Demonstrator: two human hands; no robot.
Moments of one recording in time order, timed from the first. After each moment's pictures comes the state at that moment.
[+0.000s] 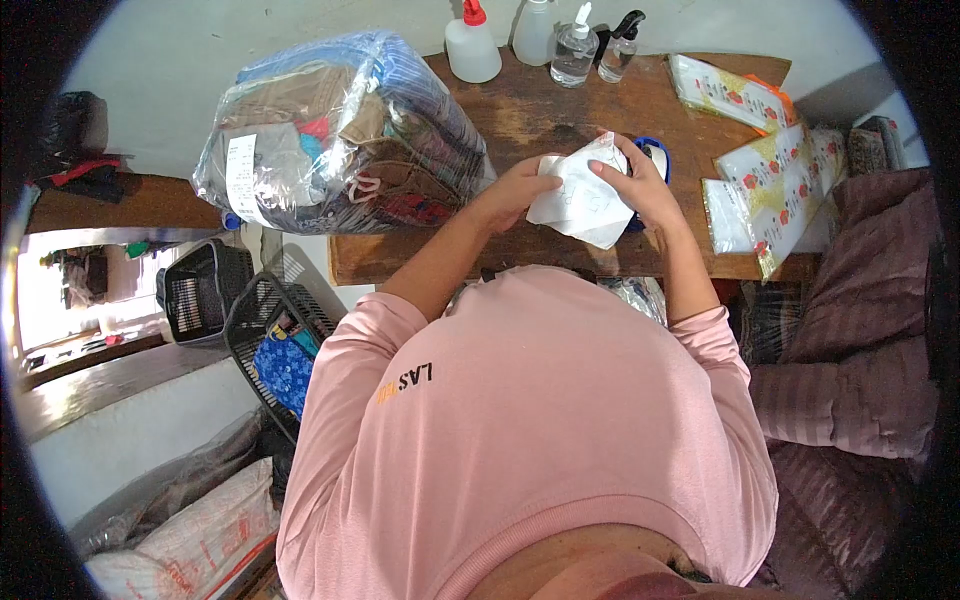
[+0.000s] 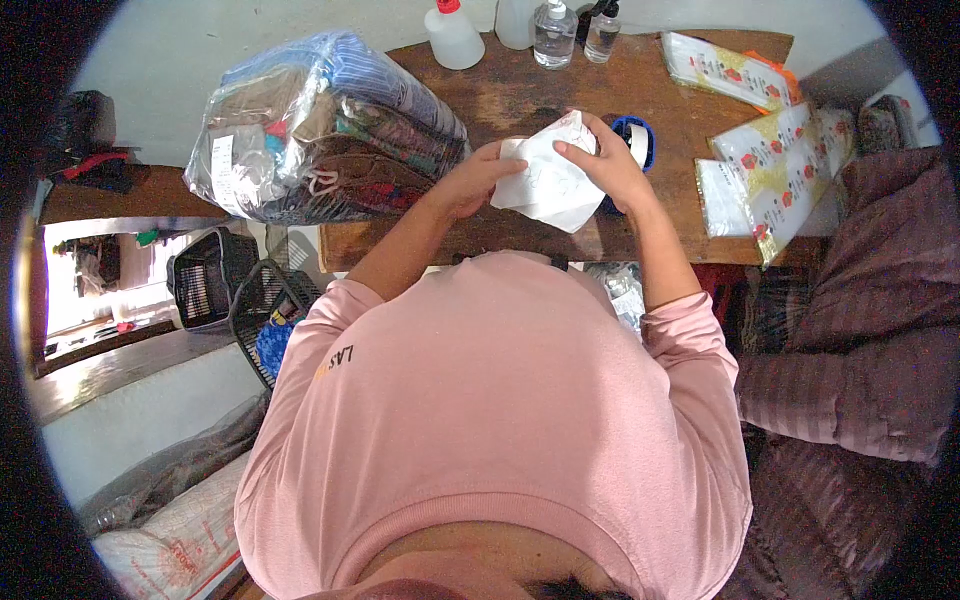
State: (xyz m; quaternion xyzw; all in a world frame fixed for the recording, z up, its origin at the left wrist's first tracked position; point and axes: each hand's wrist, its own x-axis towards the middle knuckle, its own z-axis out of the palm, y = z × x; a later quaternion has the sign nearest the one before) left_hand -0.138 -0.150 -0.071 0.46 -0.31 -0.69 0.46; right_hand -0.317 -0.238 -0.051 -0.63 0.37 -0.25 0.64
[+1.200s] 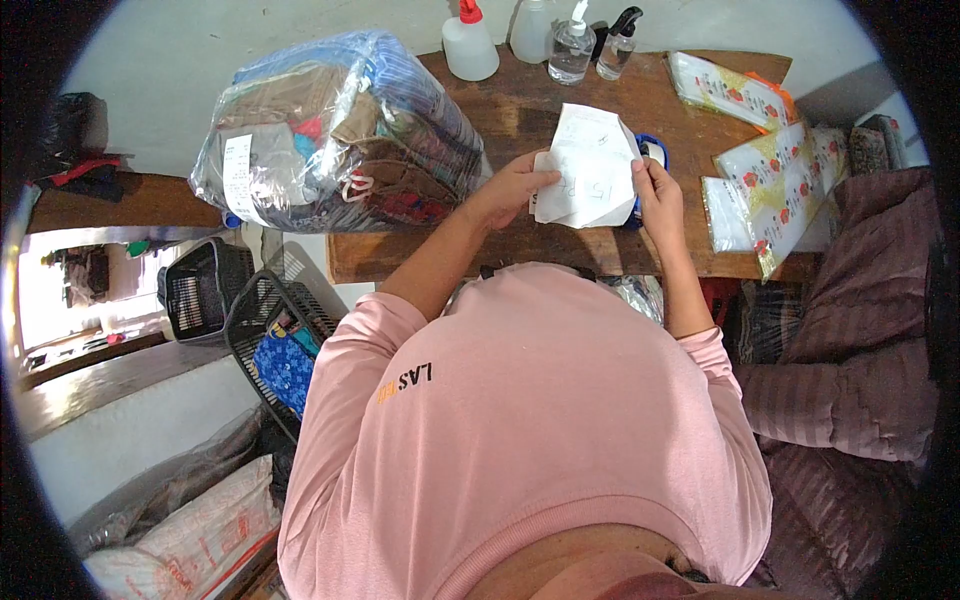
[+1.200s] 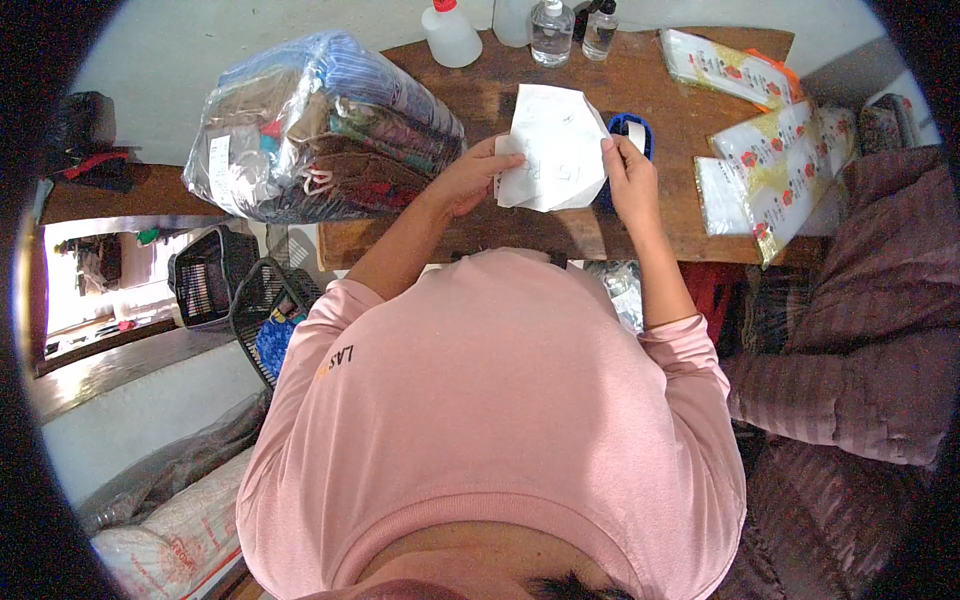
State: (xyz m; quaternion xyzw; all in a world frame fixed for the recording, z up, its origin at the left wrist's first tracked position) left_hand -0.139 -0.153 -0.074 0.45 -0.32 -0.68 0.48; right_hand -0.351 -0.230 -0.080 -0.69 0.47 -0.35 0.43
